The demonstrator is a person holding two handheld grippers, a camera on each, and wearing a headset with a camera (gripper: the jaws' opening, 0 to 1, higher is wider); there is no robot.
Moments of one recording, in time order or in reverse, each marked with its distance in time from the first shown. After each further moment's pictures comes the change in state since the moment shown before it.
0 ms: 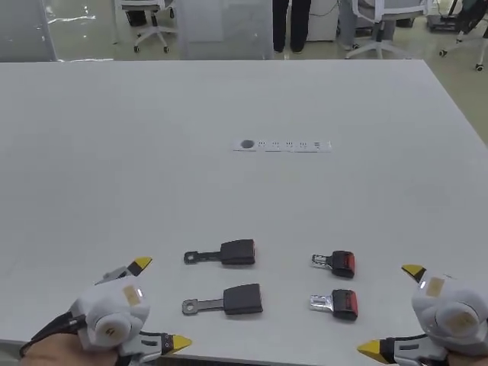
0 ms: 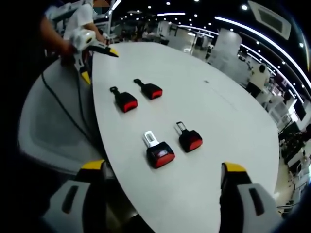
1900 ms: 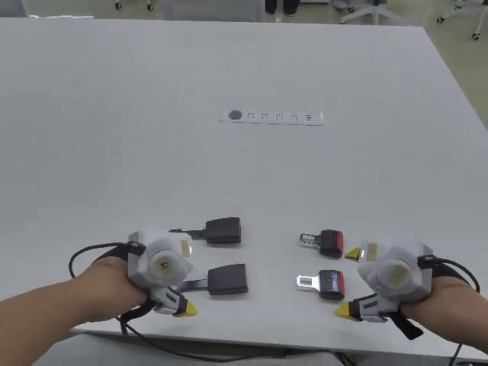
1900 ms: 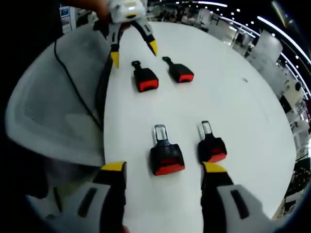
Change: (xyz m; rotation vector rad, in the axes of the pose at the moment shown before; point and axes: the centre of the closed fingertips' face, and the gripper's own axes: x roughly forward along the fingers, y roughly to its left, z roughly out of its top) left arm 0.073 -0.049 0.017 0.218 0.250 -0.398; right arm 0.059 0.008 -0.008 -0.258 0.165 0.260
